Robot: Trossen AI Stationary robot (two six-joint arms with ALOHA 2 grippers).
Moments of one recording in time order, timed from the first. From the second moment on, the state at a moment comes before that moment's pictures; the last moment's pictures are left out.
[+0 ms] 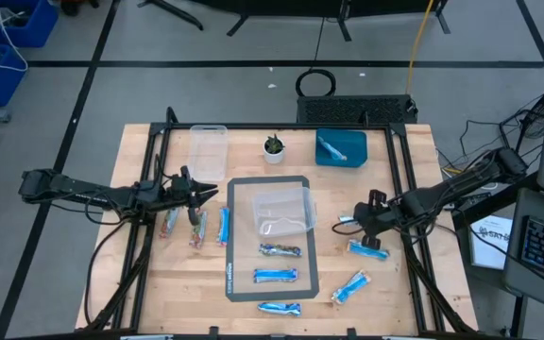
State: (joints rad) left arm -0.06 0.55 0.02 0.49 -0.32 -0.11; right arm 0.37 0.97 0.52 -0.79 0.25 0.58
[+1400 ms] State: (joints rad) left arm -0.06 0.55 0.02 0.49 -0.32 -0.11; right arm 0.37 0.62 0.52 -0.61 0.31 0.38
